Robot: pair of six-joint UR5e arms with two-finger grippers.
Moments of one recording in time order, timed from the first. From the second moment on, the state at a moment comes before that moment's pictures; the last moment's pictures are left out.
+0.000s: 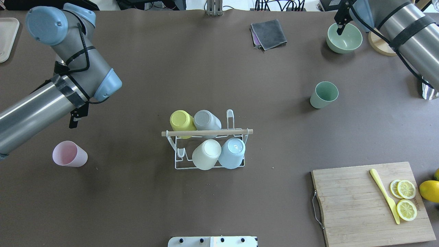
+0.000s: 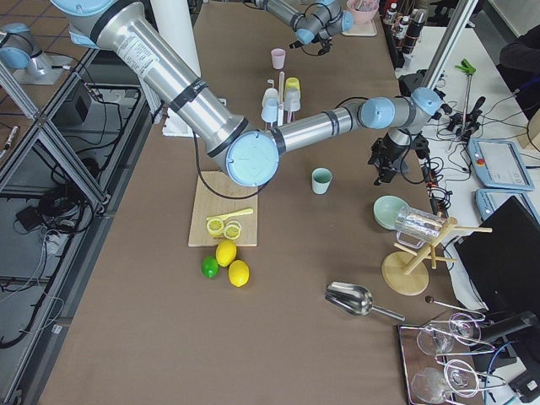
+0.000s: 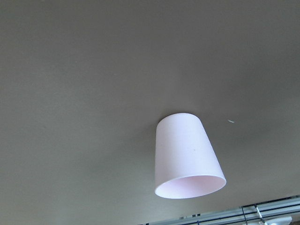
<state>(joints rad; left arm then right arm) -0.90 -2.33 -1.26 -0.46 -2.20 0.47 1.19 -0.75 1.06 -1.79 2.34 0.23</state>
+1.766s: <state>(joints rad) -0.72 -2.36 -1.07 -0.52 -2.04 0.42 0.99 -0.47 0.56 -2.00 2.39 0.01</state>
